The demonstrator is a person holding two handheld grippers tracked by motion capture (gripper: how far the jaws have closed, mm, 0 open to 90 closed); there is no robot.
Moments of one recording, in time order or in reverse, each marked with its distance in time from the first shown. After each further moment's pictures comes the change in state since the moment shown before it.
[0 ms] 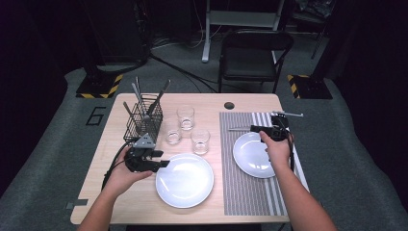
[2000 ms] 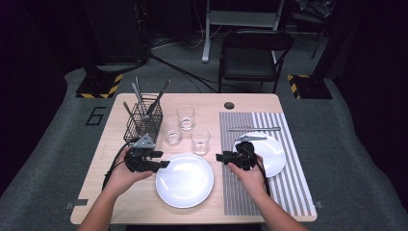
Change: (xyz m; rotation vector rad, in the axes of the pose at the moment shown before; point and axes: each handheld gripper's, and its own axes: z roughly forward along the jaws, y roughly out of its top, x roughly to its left) left arm 0.002 -0.003 0.003 0.000 -0.006 -0.012; right arm 0.096 -0.089 0.012 0.121 0.227 -0.257
